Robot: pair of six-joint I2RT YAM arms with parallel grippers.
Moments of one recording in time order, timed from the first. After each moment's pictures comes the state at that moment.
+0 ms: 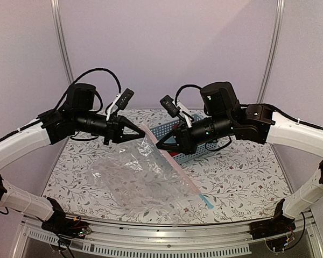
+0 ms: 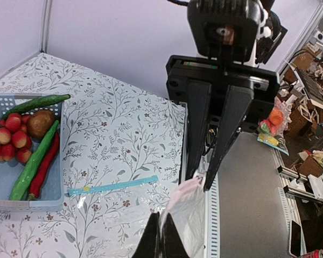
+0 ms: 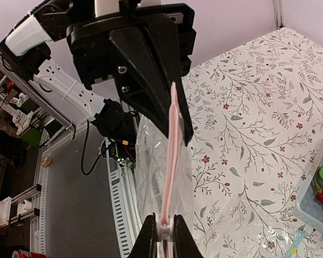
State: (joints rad) left arm -0.69 1.23 1.11 -0.30 0.80 -0.08; right arm 1.04 1.48 1.40 -0.40 -0.43 0.25
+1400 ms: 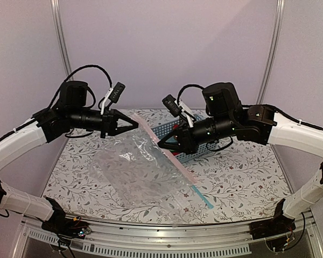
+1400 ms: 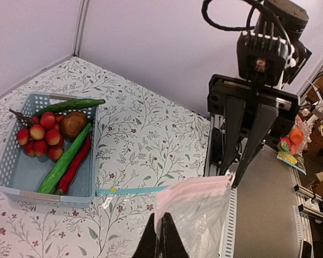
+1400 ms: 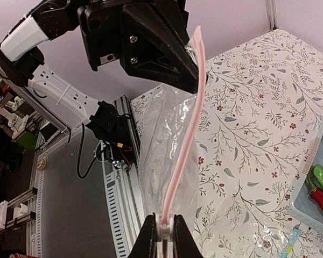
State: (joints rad) left arm -0.61 1.20 1.11 -0.29 0.72 -0.11; right arm 1.04 1.46 1.38 -0.39 -0.40 0.25
